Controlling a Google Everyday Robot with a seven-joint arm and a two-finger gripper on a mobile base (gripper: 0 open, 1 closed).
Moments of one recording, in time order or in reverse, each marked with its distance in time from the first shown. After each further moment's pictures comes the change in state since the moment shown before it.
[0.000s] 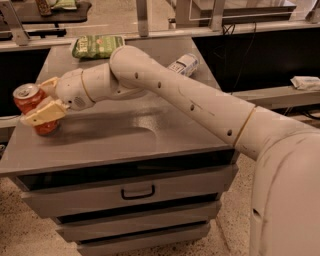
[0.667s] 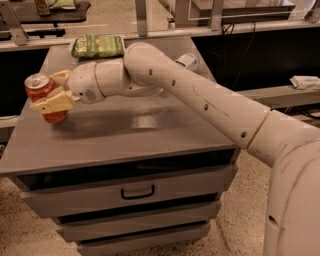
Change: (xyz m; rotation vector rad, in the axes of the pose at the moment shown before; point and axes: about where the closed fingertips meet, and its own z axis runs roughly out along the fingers) arm -0.008 -0.012 -0.030 0.057 -0.038 0.034
